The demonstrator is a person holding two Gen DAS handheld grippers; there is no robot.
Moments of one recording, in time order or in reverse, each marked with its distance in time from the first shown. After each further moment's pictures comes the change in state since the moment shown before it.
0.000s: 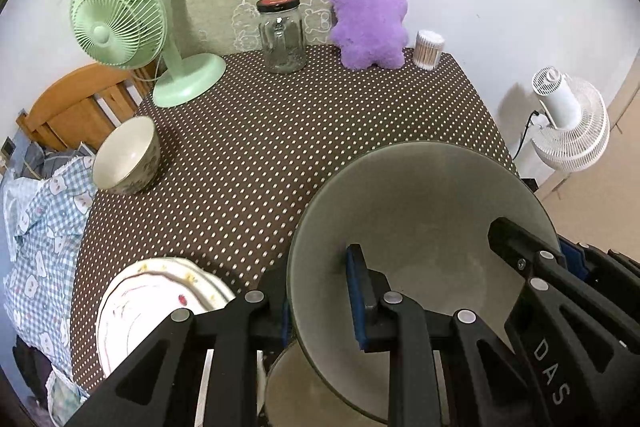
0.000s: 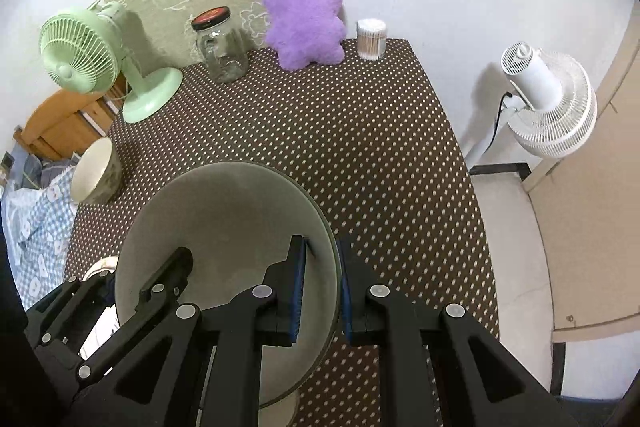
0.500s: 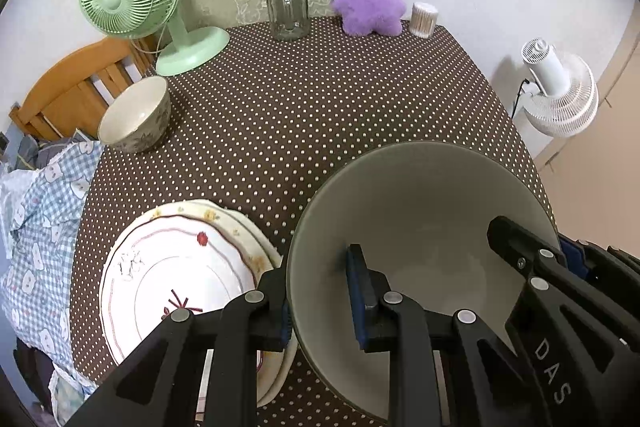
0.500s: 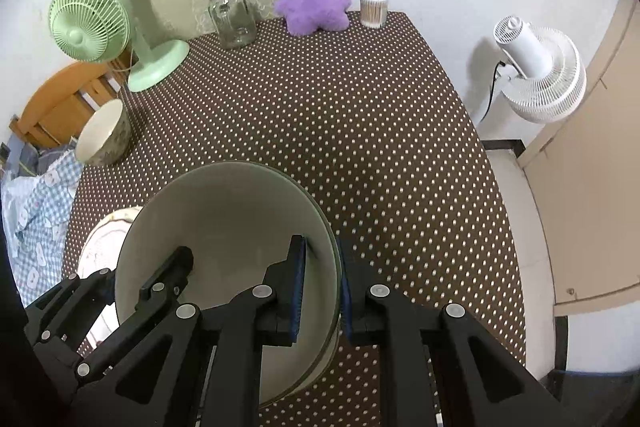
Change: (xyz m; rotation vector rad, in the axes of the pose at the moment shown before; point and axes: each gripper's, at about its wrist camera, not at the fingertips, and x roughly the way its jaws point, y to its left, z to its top) left arm -0.005 0.029 -0.050 0.037 0.047 -0.038; right arm -0.007 0.029 -0.058 0.020 0.043 -0.031
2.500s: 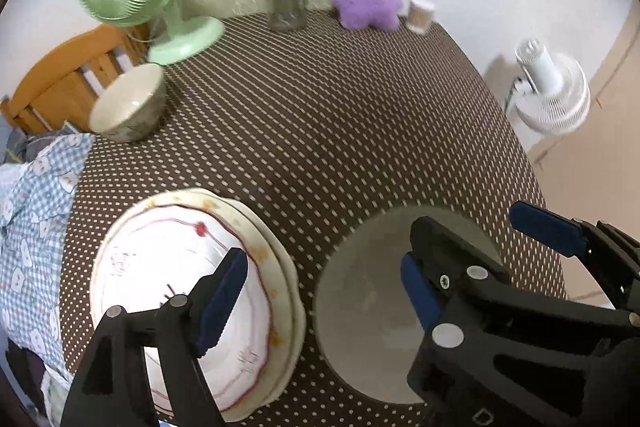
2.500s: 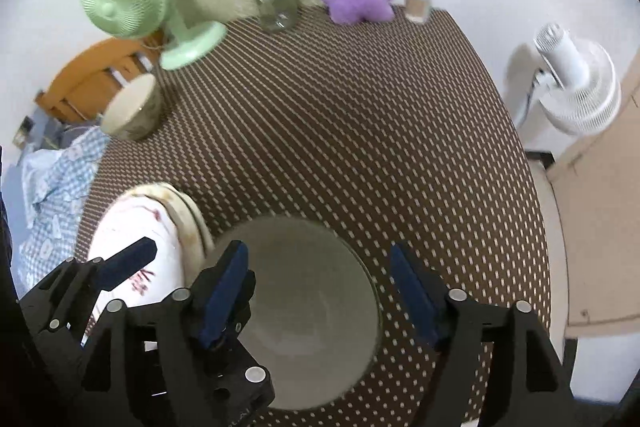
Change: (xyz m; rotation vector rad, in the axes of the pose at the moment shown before) left arm -0.001 0.022 -0.003 -0.022 0.004 -0.055; right arm 0.011 0.020 0.005 -0.108 -0.002 0.124
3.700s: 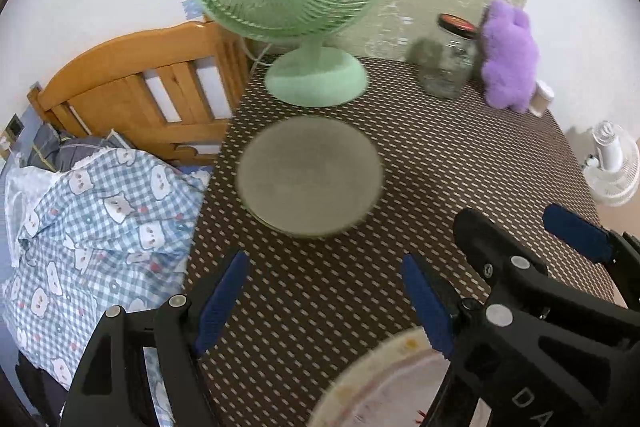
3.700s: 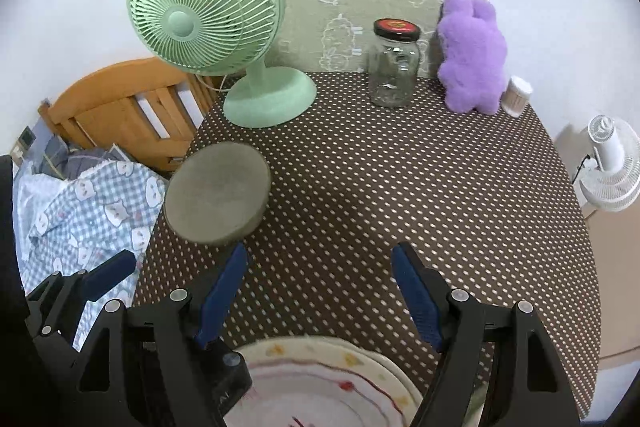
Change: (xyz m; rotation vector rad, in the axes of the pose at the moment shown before) left arm 0.026 0.214 0.087 -0.084 -0.072 0.073; right arm 0.070 0.199 0.111 -0.039 -0.107 -0.033
